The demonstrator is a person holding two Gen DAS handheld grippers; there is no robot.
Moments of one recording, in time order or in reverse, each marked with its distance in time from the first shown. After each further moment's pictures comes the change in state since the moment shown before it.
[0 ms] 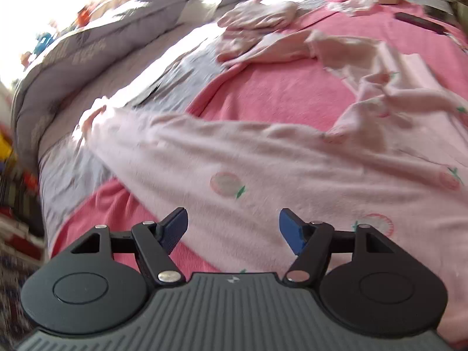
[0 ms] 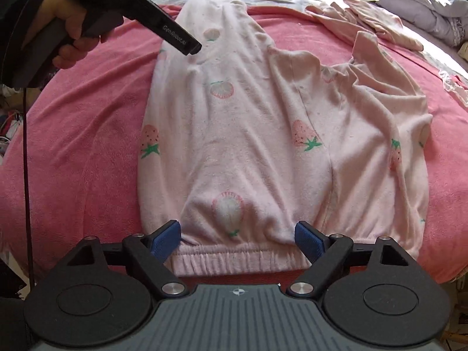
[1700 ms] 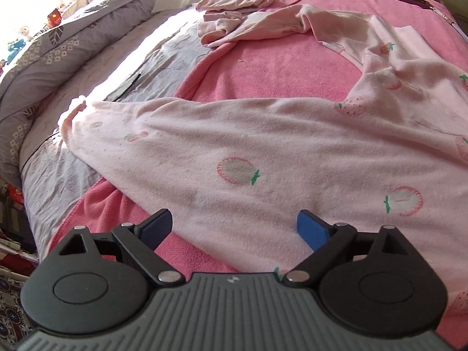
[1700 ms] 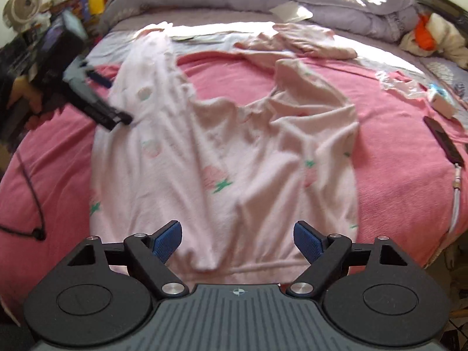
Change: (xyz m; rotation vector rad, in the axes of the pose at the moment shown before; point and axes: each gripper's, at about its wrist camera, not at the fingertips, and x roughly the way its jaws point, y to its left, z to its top) left arm 0.026 0.028 -0.016 -0.135 0.156 0.032; right arm -0.031 -0.064 -0.001 0.252 -0.133 -0.189
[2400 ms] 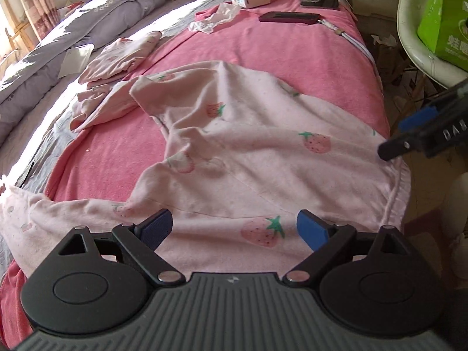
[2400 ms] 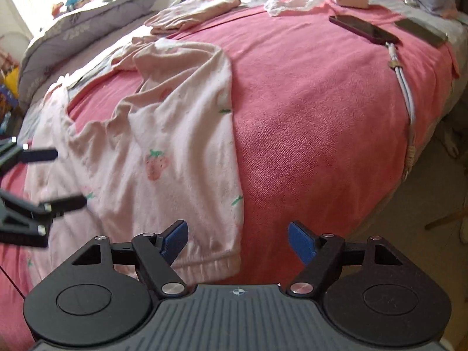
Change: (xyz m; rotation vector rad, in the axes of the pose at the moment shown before) left arm -0.031 -0.179 0.058 0.209 -0.076 -0.263; right arm 0.035 -0.138 -0.058 0.522 0.110 0.107
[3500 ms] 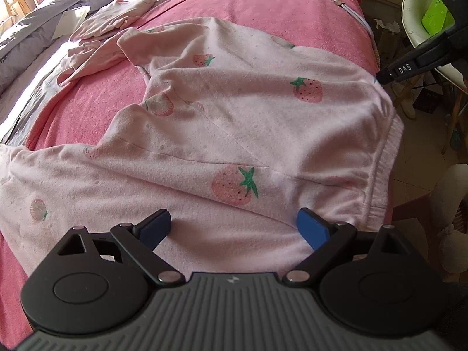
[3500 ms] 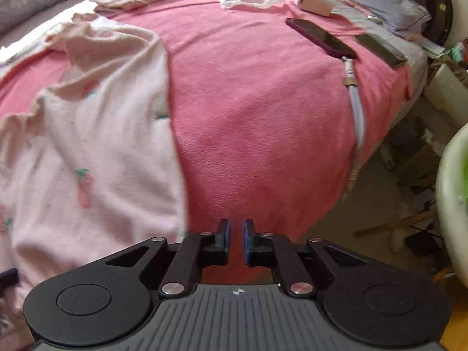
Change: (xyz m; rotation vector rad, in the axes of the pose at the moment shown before) left arm 0.005 -0.004 -0.029 -0.105 0.085 -0.047; right arm 0.013 0.017 0.027 -0.152 -0.014 -0.493
